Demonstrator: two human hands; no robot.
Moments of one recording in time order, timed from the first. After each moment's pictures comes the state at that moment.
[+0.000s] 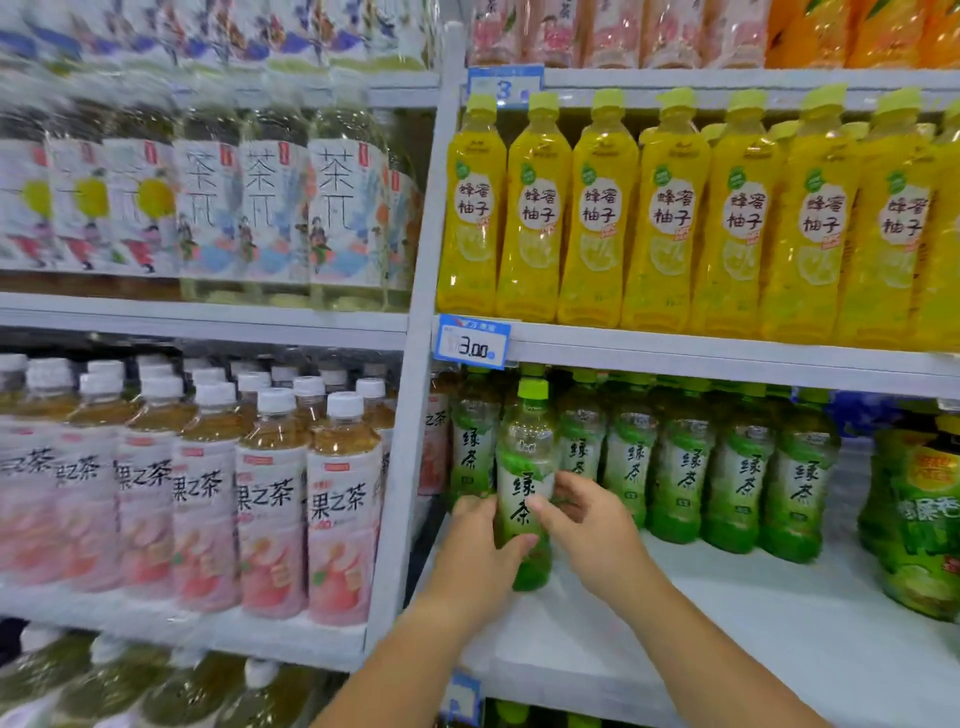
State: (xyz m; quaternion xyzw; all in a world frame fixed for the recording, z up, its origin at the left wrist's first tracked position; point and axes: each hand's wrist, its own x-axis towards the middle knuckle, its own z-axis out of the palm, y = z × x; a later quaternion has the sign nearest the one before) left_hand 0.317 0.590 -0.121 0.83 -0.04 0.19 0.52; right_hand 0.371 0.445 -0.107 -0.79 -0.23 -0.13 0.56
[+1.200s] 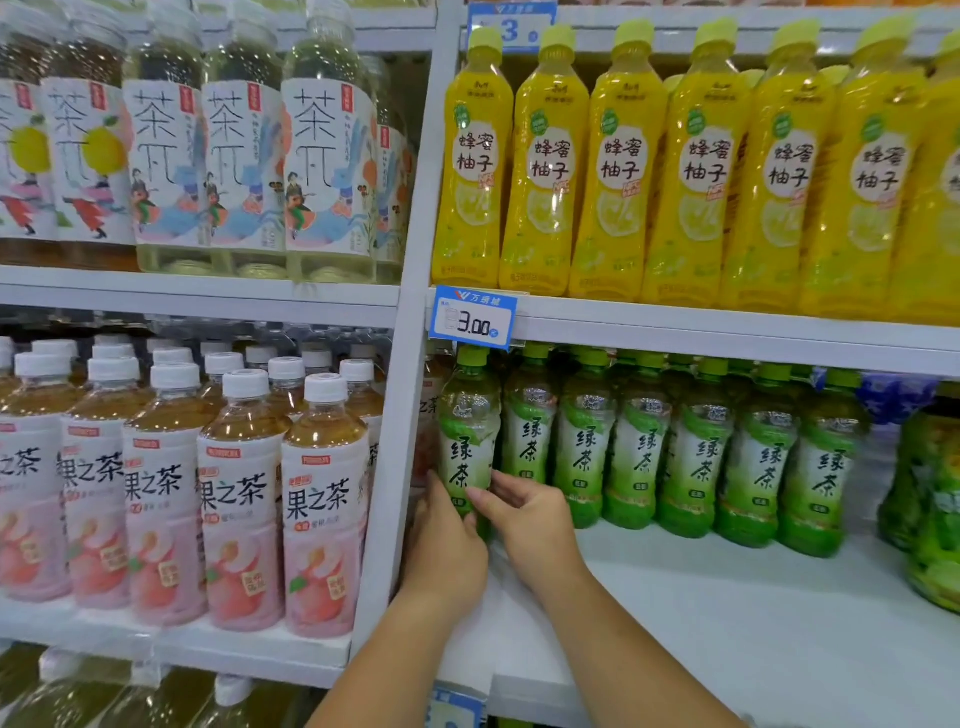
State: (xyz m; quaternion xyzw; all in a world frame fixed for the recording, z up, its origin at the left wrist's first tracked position) left_hand 0.351 0.616 -0.140 0.83 0.11 0.24 0.49; right_hand 0.406 0.522 -0.134 -0.68 -0.19 -0.05 0.70
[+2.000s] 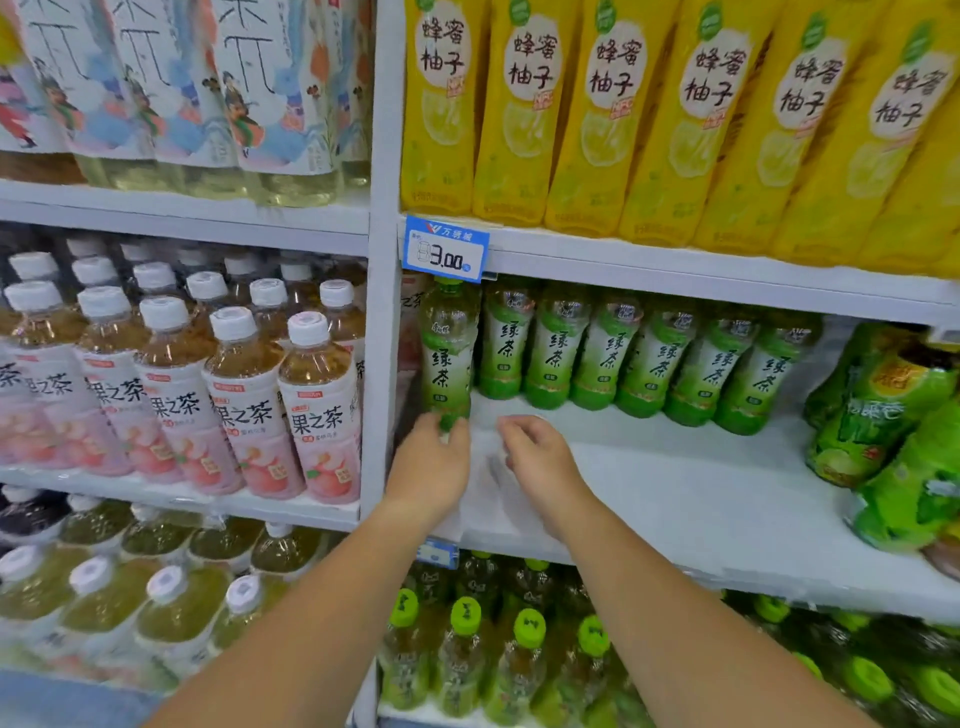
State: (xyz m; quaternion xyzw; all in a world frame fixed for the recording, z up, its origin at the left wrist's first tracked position) left_hand 0.290 0.598 -0.096 0.83 0.18 0.11 0.51; right_hand 0.333 0.471 -0.106 -0.77 -0.01 0.08 0.63
